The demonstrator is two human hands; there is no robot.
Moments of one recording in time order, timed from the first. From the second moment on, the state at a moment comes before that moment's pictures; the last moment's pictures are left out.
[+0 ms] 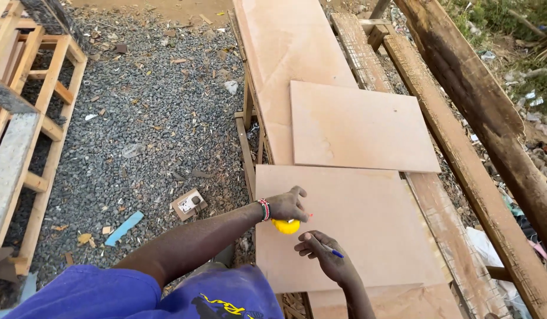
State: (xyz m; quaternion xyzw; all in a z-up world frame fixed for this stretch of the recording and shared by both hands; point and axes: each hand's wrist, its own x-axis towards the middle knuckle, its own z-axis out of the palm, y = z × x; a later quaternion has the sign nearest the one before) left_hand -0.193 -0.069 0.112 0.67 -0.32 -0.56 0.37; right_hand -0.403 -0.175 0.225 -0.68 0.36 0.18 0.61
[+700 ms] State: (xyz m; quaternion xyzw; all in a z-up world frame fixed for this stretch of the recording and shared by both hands) left_hand -0.470 -0.026 0.129 0.50 -0.25 -0.62 0.55; right_hand -0.635 -0.283 0.180 -0.88 0.15 0.11 0.43
